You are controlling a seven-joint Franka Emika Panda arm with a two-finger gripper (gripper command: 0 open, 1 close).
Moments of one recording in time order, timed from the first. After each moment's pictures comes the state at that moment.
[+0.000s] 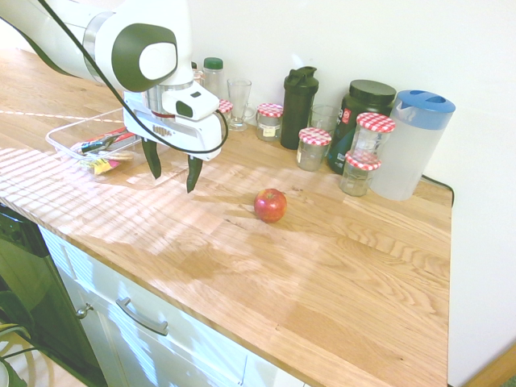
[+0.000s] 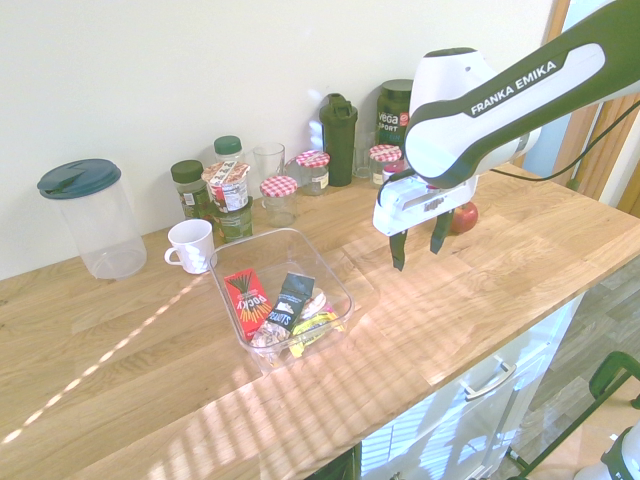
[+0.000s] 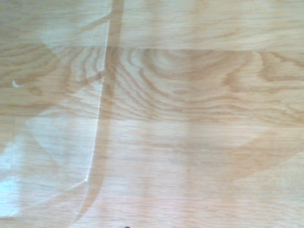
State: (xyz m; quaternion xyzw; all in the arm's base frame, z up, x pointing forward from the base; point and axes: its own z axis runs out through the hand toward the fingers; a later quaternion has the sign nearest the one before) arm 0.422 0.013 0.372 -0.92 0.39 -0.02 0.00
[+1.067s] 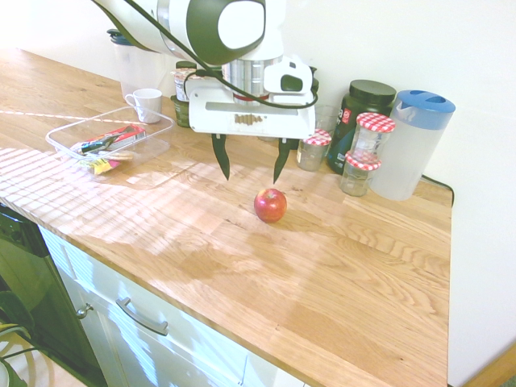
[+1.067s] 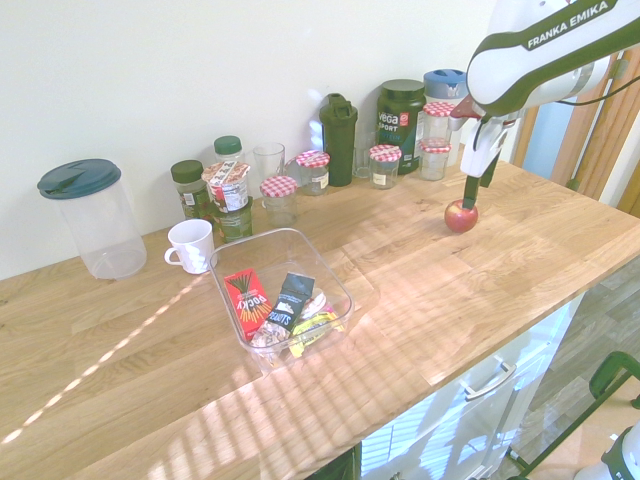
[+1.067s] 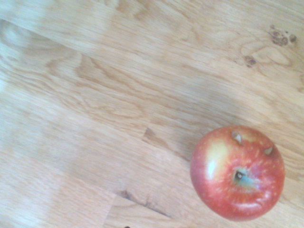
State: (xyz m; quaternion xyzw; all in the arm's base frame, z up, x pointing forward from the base) arm 0.433 -0.147 0.434 -0.97 0.21 -0.06 -0.04
